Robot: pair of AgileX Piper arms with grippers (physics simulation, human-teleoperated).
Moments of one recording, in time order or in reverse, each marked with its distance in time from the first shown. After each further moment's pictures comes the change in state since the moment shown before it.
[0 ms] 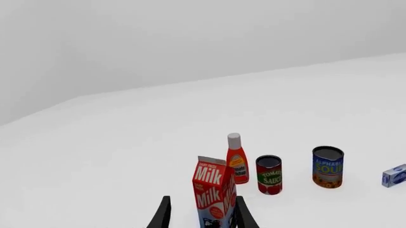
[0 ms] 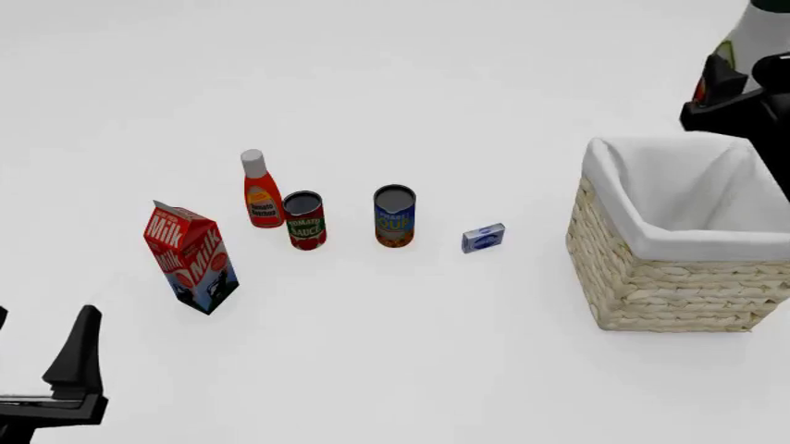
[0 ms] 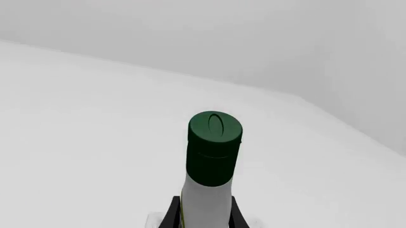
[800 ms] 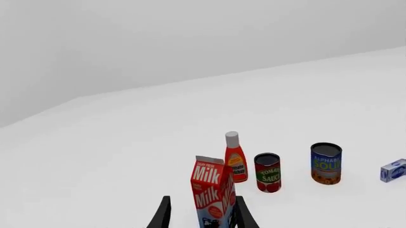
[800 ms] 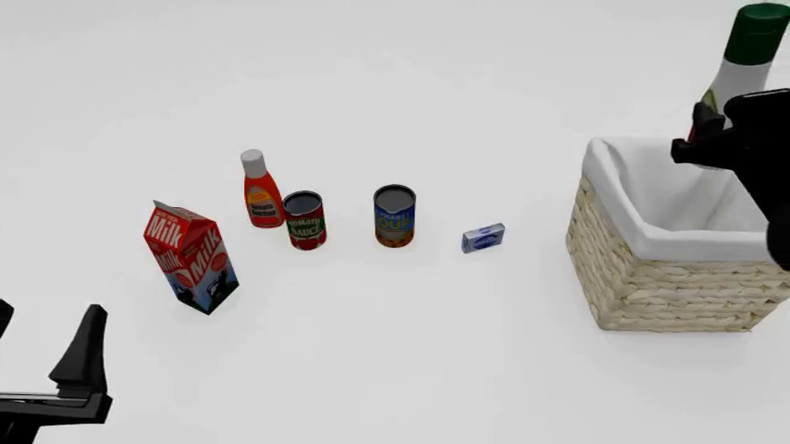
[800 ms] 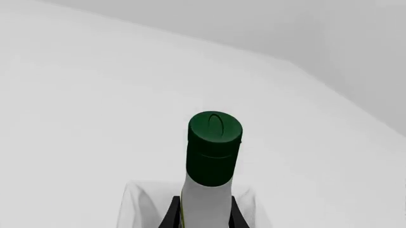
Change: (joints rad) left arm -0.016 0.025 0.000 -0.017 0.020; right arm -0.068 0.139 0.014 -0.004 -0.046
